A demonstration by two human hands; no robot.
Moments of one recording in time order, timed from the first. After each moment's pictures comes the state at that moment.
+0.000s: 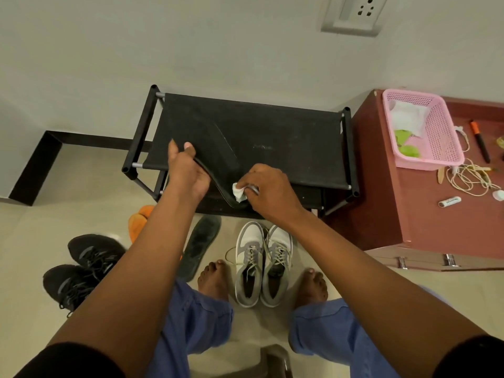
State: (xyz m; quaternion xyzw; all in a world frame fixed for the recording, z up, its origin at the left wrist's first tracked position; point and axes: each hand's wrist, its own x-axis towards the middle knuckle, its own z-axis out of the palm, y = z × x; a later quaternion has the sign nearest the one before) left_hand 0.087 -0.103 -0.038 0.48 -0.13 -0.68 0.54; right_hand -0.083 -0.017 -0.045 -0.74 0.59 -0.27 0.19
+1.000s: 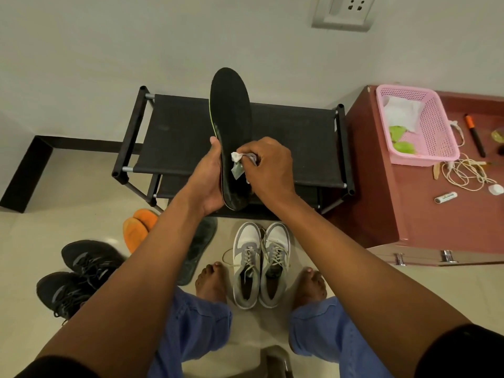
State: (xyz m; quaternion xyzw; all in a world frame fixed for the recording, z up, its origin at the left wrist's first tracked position) left_hand 0.050 -0.078 -0.023 0.41 -0.27 -0.83 0.28; right_hand -0.081 -0.048 -0.029 -0.61 0.67 -0.41 0.12
